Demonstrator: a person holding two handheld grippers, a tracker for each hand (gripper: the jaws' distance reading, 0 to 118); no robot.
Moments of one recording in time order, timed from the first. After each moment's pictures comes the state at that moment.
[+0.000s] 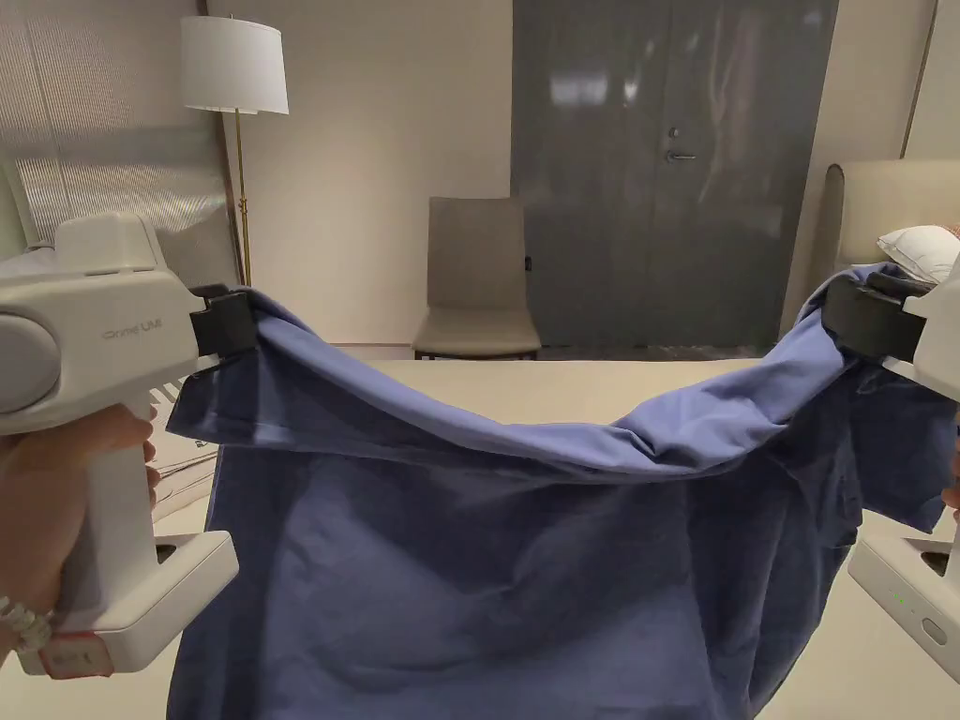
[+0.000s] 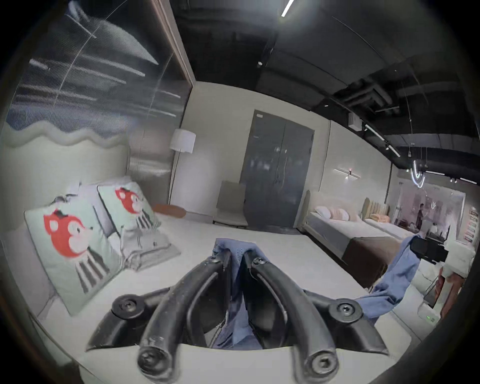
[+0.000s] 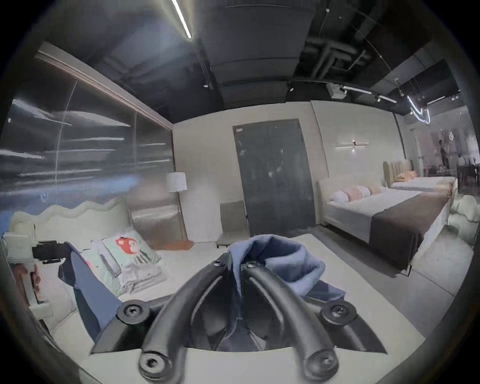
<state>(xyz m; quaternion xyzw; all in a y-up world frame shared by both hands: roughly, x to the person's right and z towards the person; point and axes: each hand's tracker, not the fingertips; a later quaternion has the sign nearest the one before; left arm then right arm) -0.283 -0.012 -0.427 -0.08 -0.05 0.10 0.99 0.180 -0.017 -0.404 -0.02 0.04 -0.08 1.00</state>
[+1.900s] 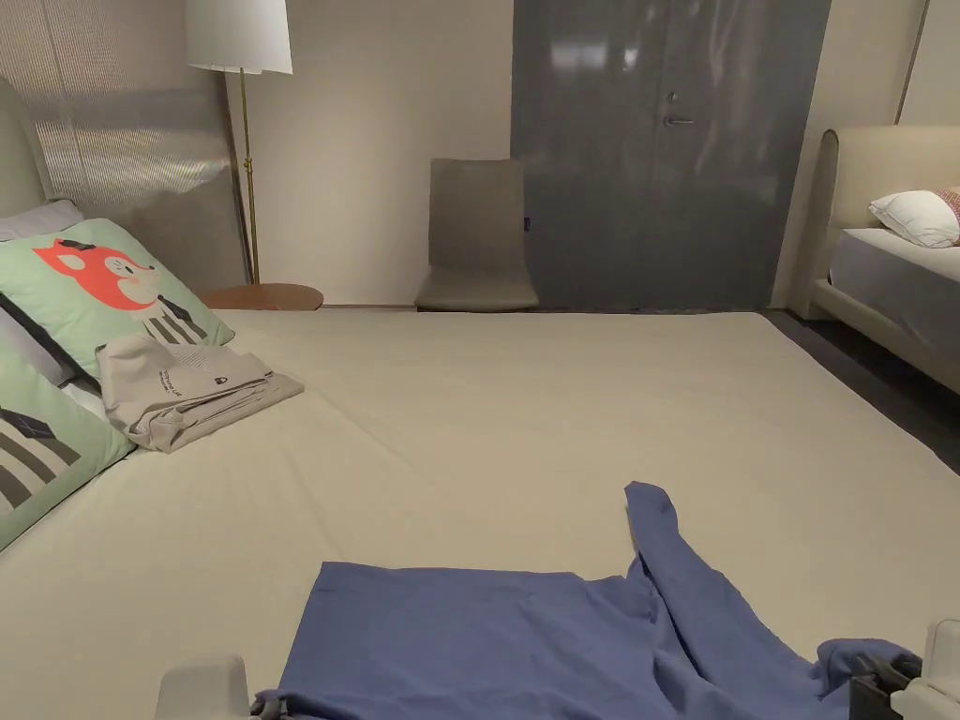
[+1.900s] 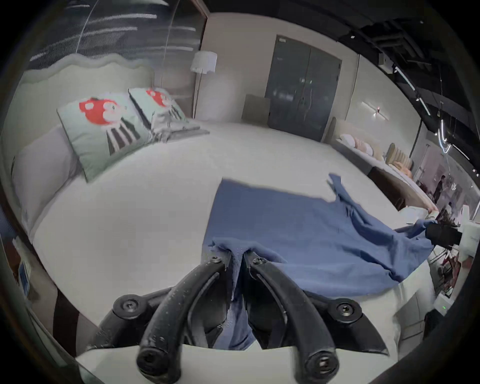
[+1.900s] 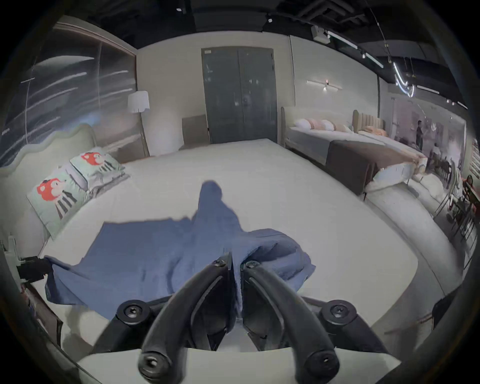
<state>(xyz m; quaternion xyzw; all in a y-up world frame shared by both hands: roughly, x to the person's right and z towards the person) -0.257 -0.300 -0.231 -0.33 0.01 0.09 0.94 0.193 -0.267 -0.225 -0.27 -0.06 -0.06 0.96</state>
